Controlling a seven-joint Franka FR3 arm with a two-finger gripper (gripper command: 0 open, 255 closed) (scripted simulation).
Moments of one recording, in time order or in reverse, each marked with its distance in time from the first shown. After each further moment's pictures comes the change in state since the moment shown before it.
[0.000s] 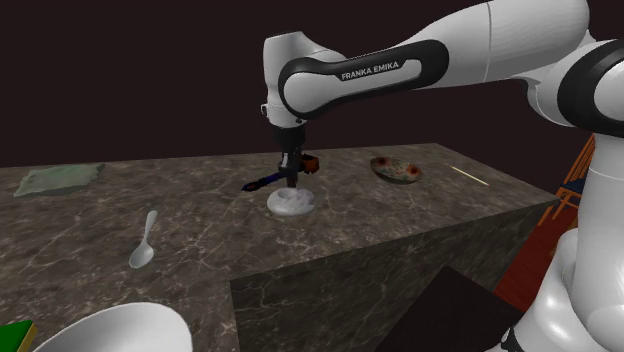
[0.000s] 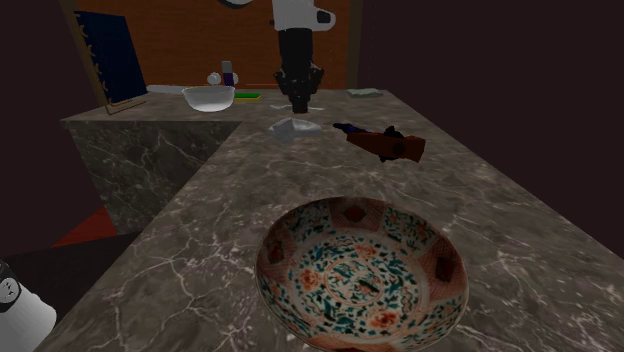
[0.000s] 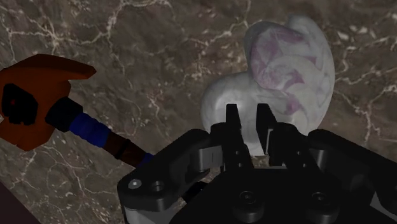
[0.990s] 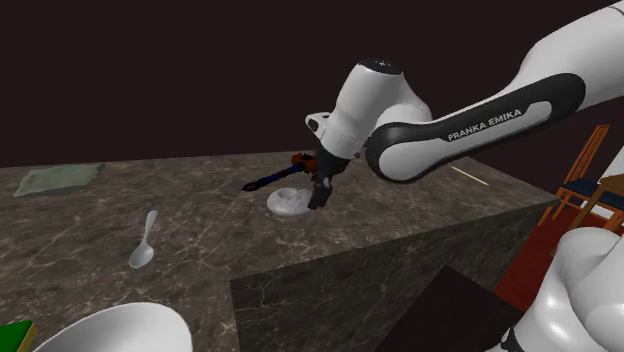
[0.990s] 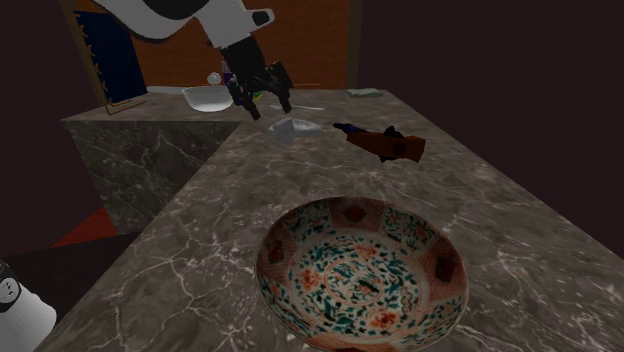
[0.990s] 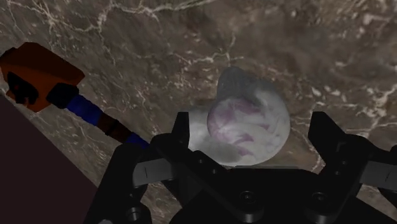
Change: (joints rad) arm -0.016 -0.471 0.000 -0.731 -0.023 0.669 -0.101
